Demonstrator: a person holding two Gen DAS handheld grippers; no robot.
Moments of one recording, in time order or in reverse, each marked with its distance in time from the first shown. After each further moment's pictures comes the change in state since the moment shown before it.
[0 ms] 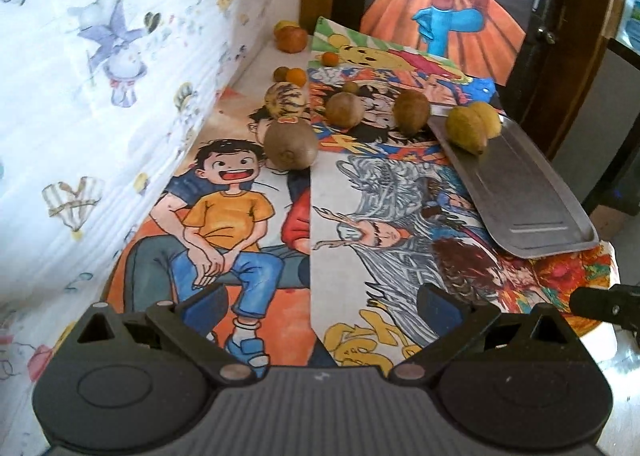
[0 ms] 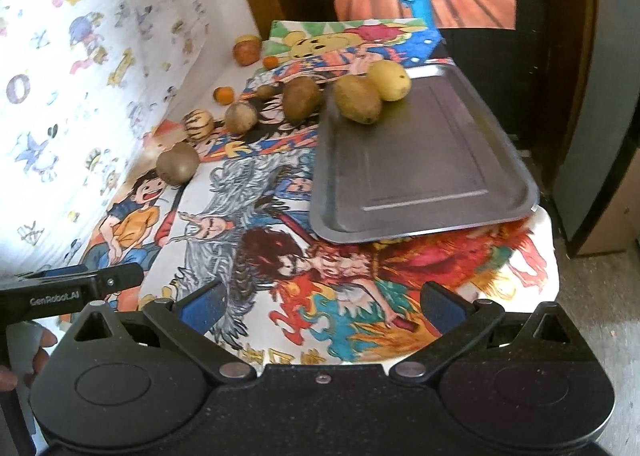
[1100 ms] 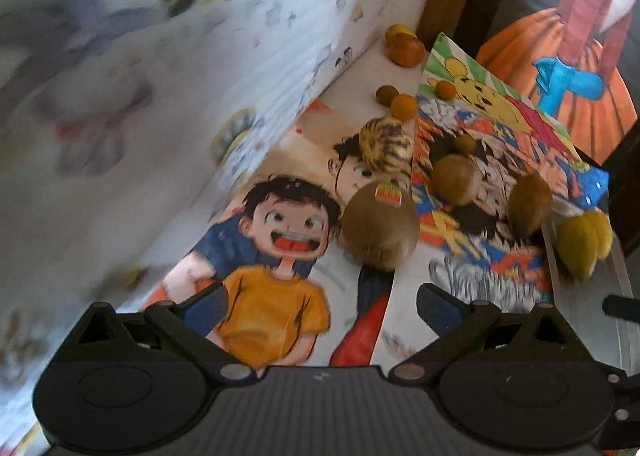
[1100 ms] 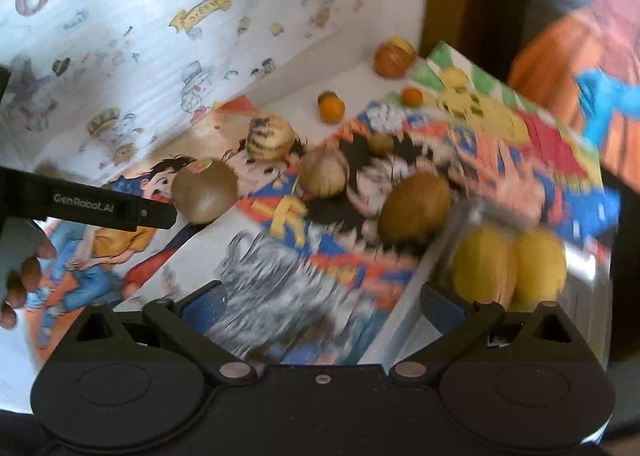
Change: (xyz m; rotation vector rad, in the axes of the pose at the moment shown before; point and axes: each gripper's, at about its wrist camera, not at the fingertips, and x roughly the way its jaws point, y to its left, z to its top) left arm 0.089 0.039 0.081 -0.323 0.027 0.160; right arm 0.138 0.048 0.145 -0.642 0.024 0.180
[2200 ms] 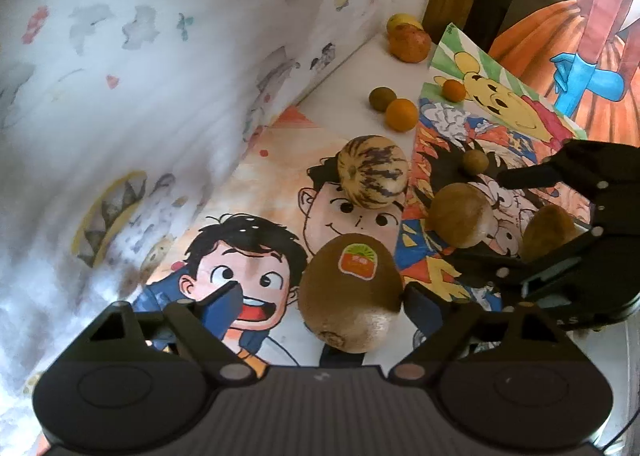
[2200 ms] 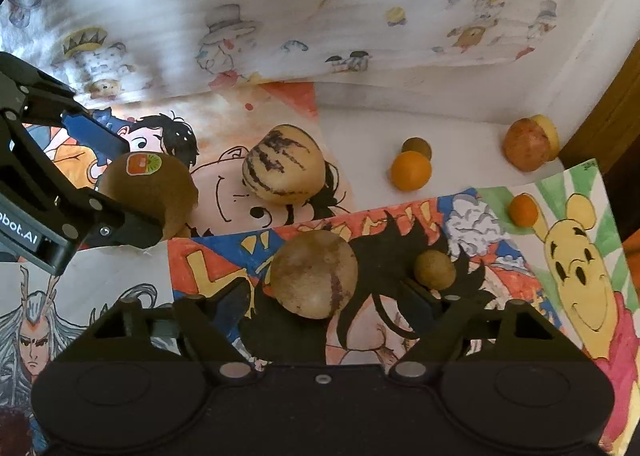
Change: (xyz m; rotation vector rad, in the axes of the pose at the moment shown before) left arm 0.049 -0.029 0.037 -0.007 0.039 0.026; right arm 0.119 -0.016 0.070 -0.507 0.045 0.224
